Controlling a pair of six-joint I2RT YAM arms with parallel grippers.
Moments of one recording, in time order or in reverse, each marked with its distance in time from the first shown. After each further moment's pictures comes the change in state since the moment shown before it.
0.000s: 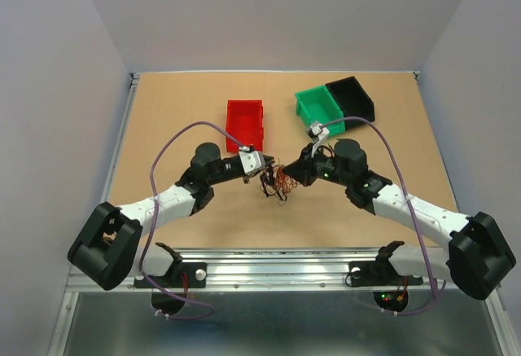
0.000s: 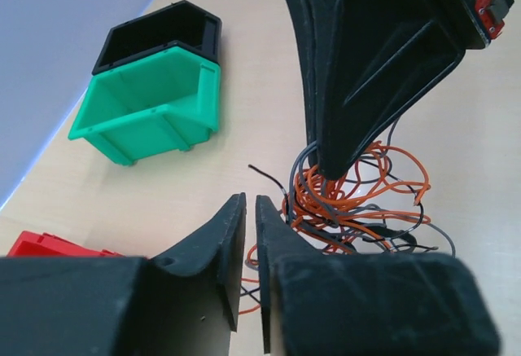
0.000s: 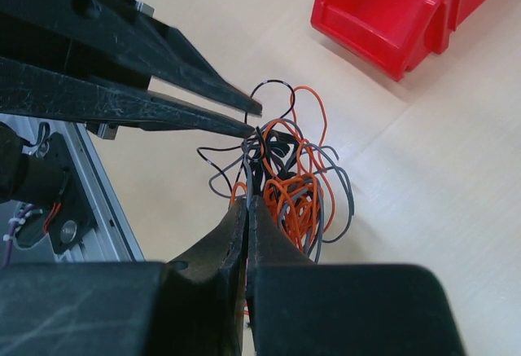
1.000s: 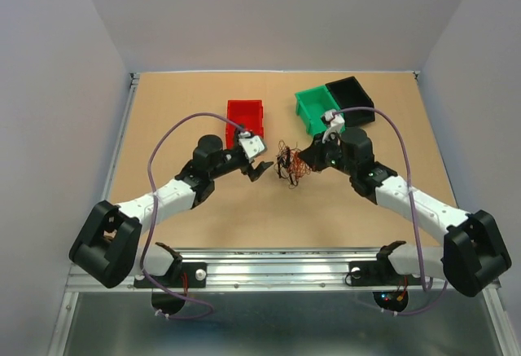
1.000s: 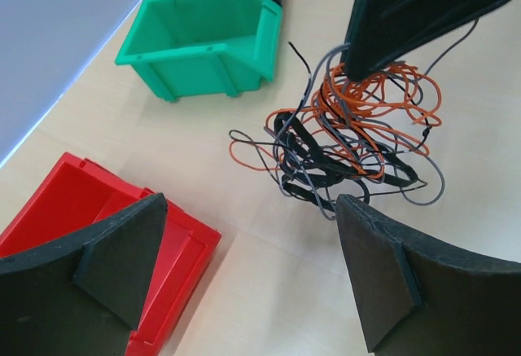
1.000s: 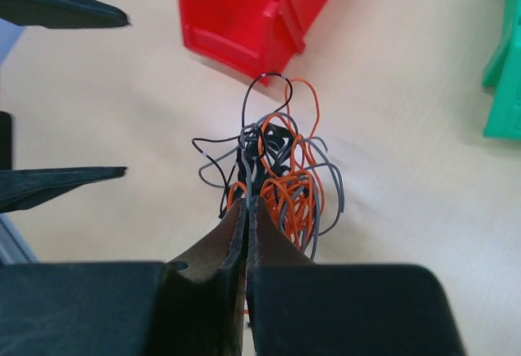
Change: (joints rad) left arm 0.013 0.024 0.100 -0.185 -0.211 -0.024; right arm -0.125 0.060 0.070 -0.105 0.151 -0.020
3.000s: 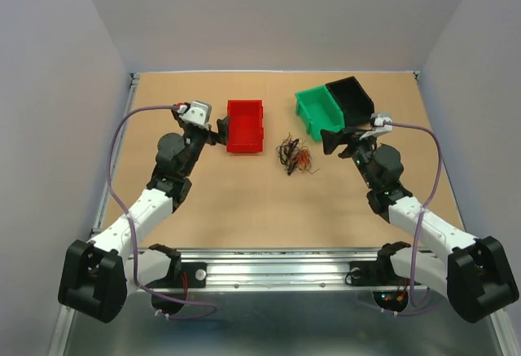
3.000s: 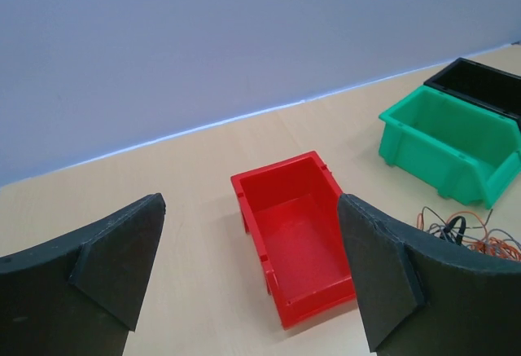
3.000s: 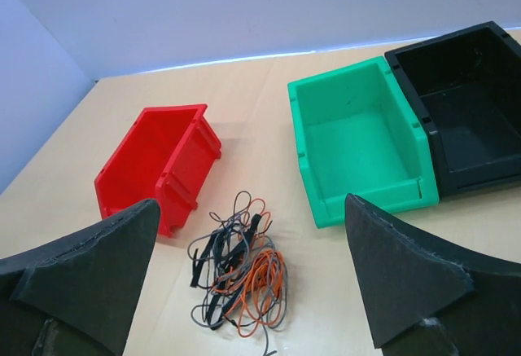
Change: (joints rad) left arm 0.210 -0.238 -0.037 0.111 -0.446 -0.276; right arm -0.150 -0.188 -0.255 0.489 0.320 0.040
